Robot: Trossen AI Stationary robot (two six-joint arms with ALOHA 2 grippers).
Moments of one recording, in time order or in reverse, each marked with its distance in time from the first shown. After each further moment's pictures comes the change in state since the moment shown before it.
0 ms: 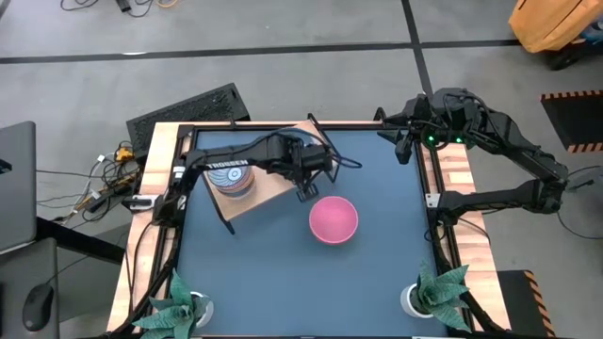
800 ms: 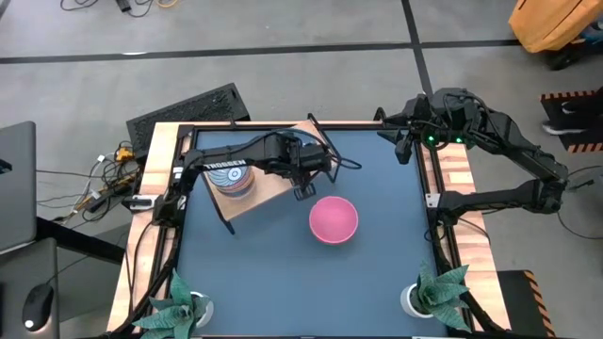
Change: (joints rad) left arm -0.010 0.000 0.050 -0.038 -0.066 0.058; right arm 0.000 0.000 0.000 0.000 0.000 0.000
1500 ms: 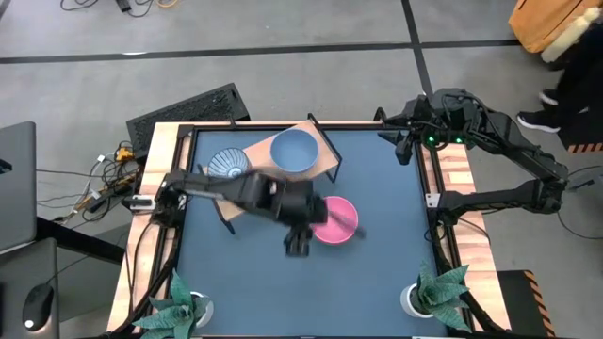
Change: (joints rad) left arm -0.298 -0.057 0.013 0.163 0.247 0.101; right arm 0.000 0.000 0.000 -0.019 0.000 0.000
